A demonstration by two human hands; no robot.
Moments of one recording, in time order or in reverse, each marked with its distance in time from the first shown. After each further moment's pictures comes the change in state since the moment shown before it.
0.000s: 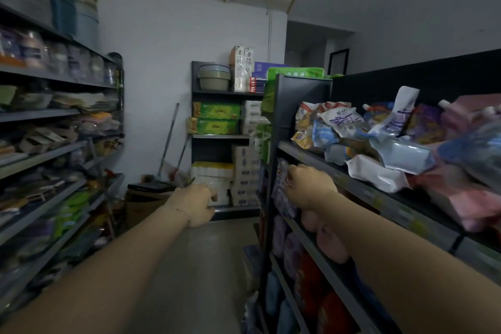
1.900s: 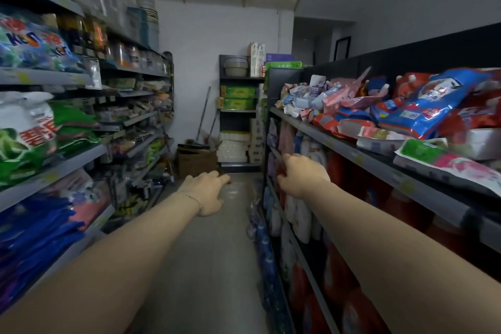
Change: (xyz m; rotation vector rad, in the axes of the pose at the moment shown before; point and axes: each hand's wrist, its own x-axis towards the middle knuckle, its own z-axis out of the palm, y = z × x) left_hand -0.843 0.394 -0.192 0.104 -0.108 -0.080; right_hand -0.855 -0.015 -0.353 0.138 -0.040 -0.085
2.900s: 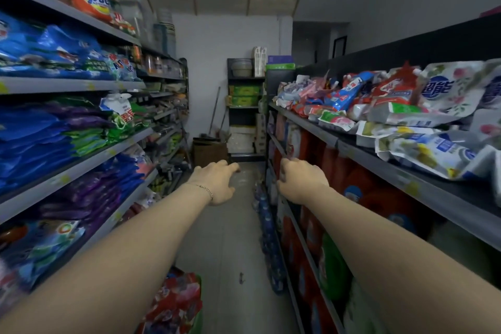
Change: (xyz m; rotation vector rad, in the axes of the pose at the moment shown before) left_hand -0.434 0.192 -0.109 -0.045 0.045 -0.059; right_hand -0.444 -0.033 -0.164 0.001 -0.013 -0.031
